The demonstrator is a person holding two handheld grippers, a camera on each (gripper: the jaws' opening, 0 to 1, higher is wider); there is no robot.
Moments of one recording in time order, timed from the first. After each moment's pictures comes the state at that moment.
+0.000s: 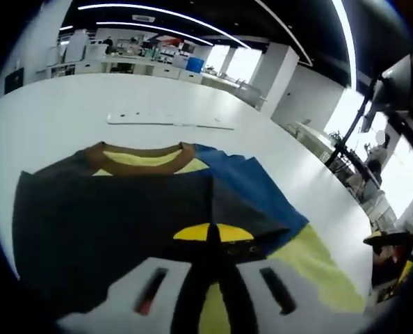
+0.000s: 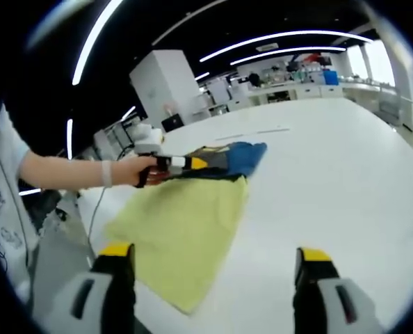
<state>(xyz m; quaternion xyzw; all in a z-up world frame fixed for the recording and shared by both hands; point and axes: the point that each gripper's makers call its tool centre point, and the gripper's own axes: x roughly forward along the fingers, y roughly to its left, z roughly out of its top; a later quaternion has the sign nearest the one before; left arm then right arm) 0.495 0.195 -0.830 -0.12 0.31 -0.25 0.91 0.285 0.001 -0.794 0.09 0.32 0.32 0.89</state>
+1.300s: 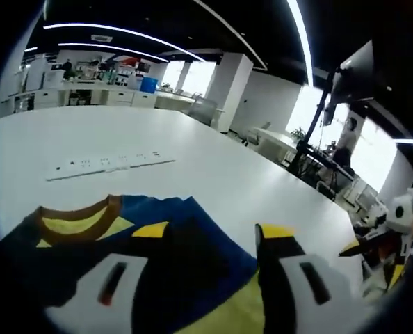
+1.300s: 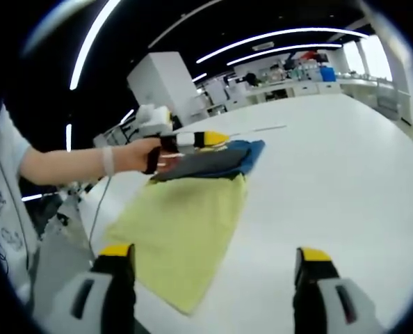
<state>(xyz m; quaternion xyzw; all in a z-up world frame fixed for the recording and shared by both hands) 0.509 0.112 -0.779 -0.08 0.23 -0.37 0.89 0.286 0.000 -0.796 0.10 0.32 0.32 0.89</state>
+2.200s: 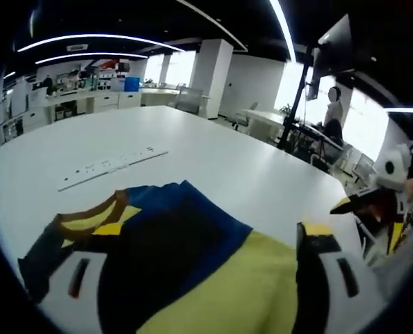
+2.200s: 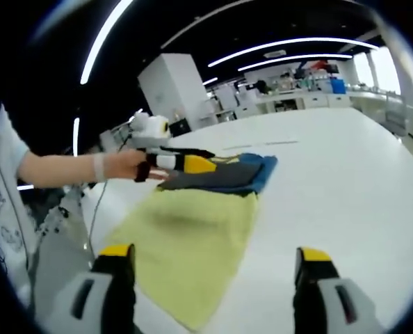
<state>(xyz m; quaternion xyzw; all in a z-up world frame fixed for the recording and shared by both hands) 0.466 0.148 -0.773 -0.01 0.25 -0.40 0.88 0.301 0.022 -0.773 0.08 0.30 0.34 0.89</state>
